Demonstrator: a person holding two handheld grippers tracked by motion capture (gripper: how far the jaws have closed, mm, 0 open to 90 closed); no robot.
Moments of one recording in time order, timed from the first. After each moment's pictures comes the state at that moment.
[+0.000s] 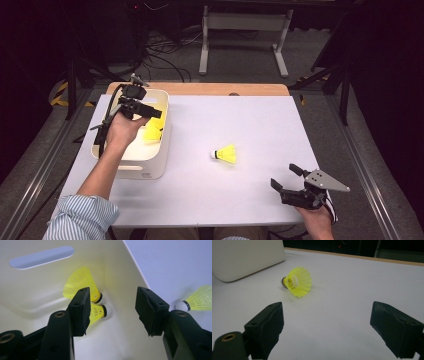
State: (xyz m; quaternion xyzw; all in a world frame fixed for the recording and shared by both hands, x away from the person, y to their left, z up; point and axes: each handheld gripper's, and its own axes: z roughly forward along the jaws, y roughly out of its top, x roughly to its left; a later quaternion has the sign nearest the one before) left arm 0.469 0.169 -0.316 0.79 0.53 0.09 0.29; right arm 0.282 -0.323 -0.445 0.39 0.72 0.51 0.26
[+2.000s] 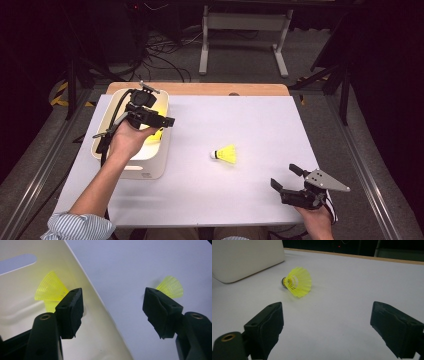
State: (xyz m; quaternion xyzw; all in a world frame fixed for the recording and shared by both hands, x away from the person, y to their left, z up) left arm 0.427 0.137 -0.298 0.82 0.47 0.09 0.32; right arm 0.282 -0.323 -0.445 0.39 0.72 0.51 0.25
